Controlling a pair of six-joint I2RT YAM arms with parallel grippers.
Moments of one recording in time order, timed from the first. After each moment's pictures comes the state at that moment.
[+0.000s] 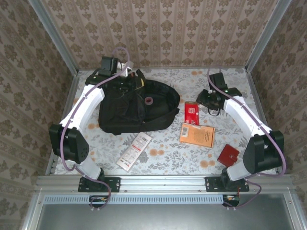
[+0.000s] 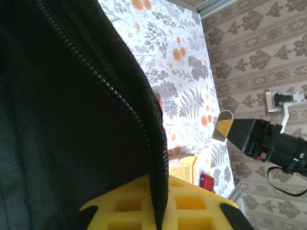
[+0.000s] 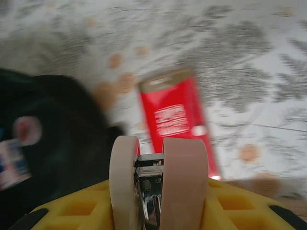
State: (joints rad) left arm -0.35 1.64 1.60 -0.69 0.67 -0.52; right arm 0.21 1.49 1.27 -0.74 -0.04 0.66
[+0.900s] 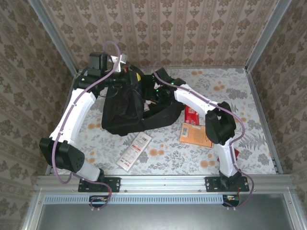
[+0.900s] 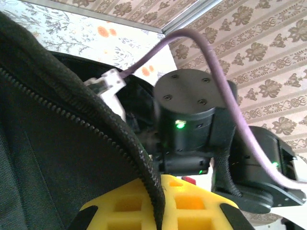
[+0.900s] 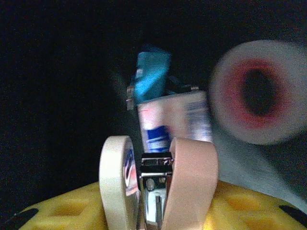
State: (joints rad) left arm -0.32 1.51 1.62 -0.70 0.73 -0.52; right arm 0.60 2.11 1.85 -0.62 -0.32 0.86
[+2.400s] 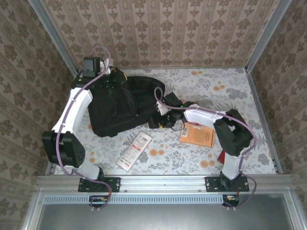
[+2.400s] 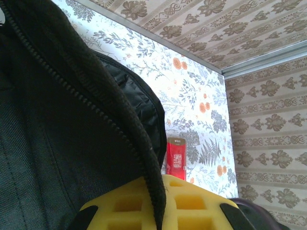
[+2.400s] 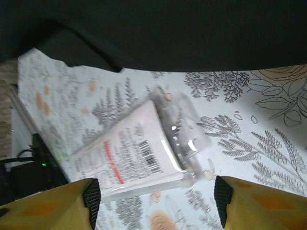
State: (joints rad) left arm -0.17 1.57 1.51 -0.61 0.58 -0.60; right arm 0.62 1.88 1.22 -0.38 -0.58 0.45
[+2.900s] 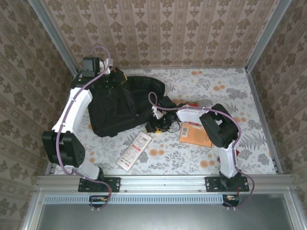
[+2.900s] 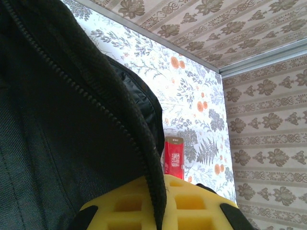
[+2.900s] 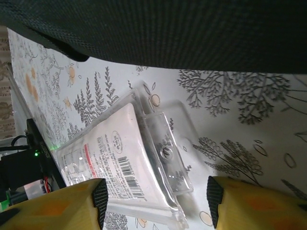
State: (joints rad) left arm -0.17 1.57 1.51 -0.60 0.60 -0.60; right arm 0.63 2.04 1.27 -0.33 -0.70 0.42
